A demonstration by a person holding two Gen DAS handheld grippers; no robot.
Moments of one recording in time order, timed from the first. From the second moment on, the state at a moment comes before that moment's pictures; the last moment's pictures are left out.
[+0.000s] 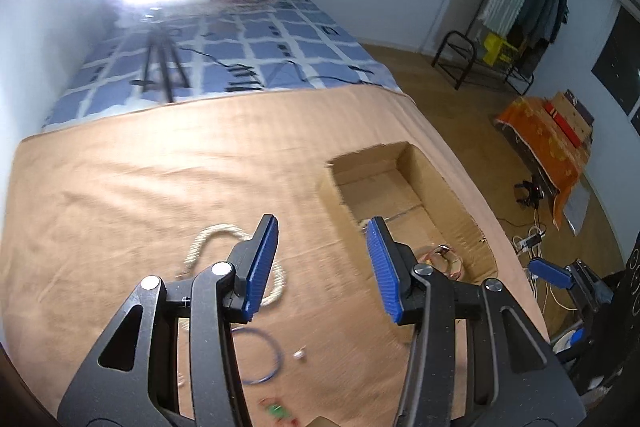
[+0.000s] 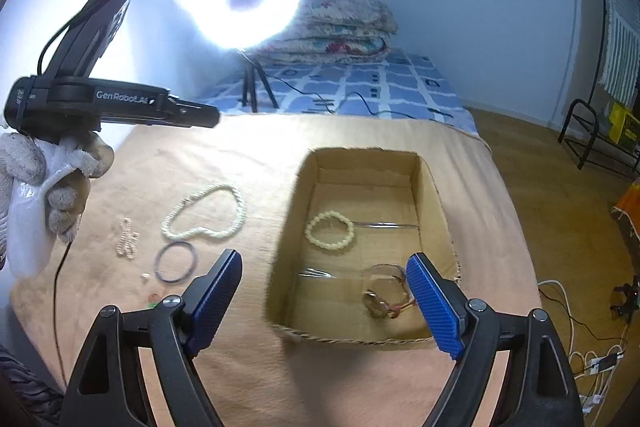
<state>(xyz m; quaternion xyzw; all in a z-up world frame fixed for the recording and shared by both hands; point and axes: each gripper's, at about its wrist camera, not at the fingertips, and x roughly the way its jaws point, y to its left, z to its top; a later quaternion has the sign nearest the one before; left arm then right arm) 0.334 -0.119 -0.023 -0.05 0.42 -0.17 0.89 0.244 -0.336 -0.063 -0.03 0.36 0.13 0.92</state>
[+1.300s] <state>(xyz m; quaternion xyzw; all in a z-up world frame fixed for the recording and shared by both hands) 0.281 0.102 -0.183 -0.20 0.56 -0.07 0.80 0.298 -0.197 -0.143 0.08 0.48 0.22 0.85</state>
